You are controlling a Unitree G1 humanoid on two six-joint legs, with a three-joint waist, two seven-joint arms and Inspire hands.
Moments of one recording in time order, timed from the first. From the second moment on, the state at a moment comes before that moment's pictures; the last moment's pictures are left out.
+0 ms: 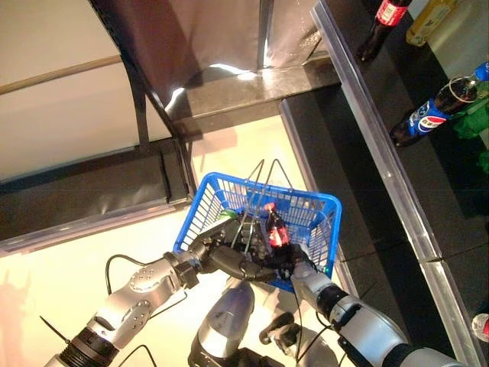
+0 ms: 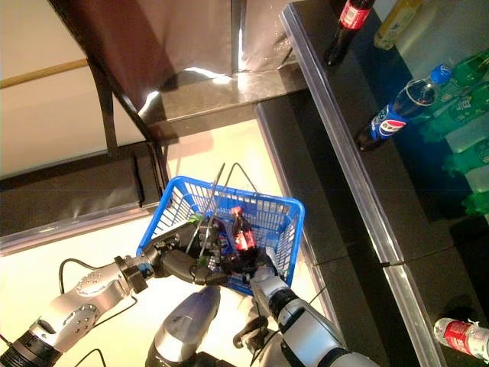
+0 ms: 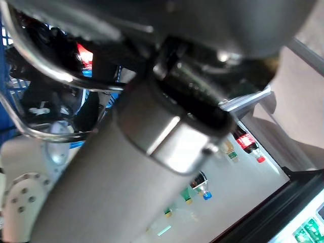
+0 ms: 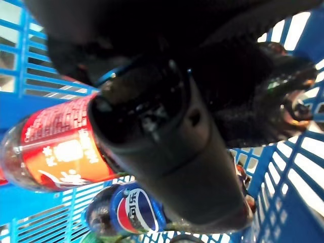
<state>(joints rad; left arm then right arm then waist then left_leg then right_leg) -0.09 0.71 -0.42 -0.18 -0.86 0.14 -0.36 -0.65 -0.04 0.59 1.20 0.42 0.25 -0.39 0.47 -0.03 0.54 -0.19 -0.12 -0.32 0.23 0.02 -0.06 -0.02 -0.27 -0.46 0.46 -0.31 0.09</state>
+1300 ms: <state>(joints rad) -0.04 0.59 -0.28 -0.17 -0.85 0.14 -0.25 -0.45 -0.23 0.50 0.47 0.50 0.24 -0.50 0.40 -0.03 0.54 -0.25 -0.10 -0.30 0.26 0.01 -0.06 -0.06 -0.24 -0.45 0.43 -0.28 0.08</state>
